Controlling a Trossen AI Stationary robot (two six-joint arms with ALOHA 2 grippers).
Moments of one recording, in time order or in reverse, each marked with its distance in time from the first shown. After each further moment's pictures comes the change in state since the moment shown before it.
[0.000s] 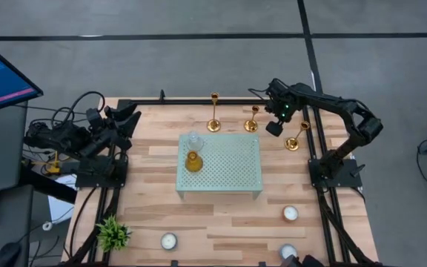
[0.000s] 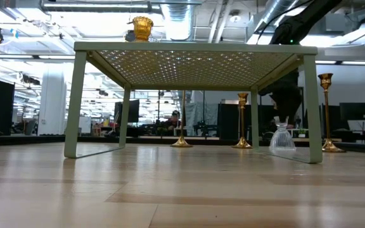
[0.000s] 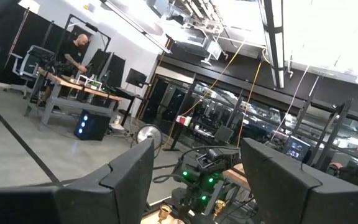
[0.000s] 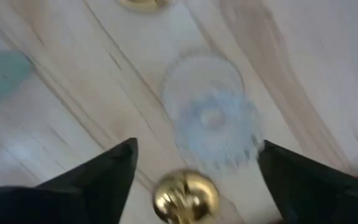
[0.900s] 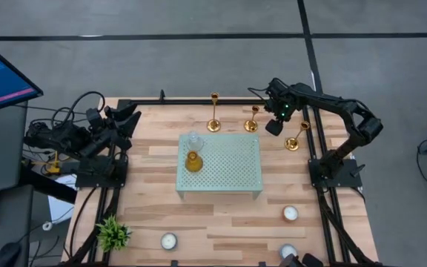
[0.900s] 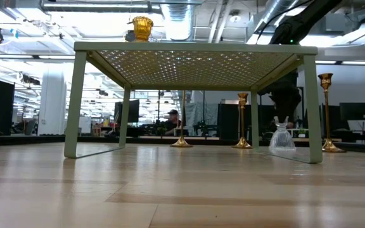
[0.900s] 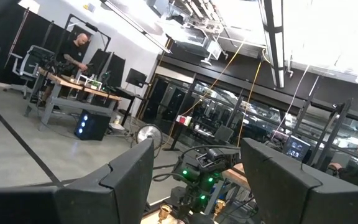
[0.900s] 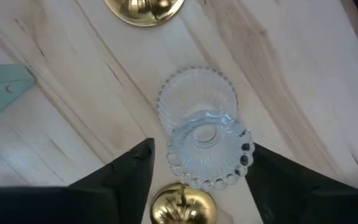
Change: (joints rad) left arm 0.000 0.000 0.000 -0.001 0.000 0.000; right arm -0.002 0.000 0.000 0.020 0.012 -0.010
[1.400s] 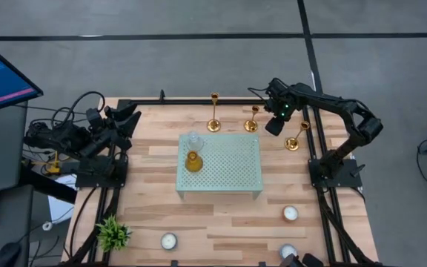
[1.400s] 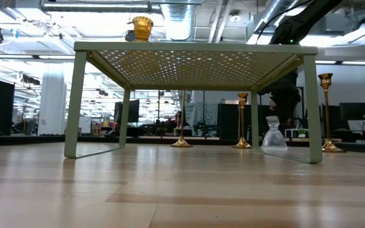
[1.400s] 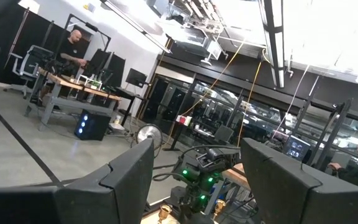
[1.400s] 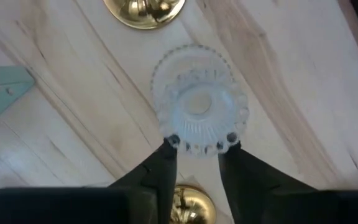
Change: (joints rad) left arm 0.000 0.000 0.000 -0.001 0.000 0.000; right arm 0.000 0.000 0.000 0.006 0.000 -0.002
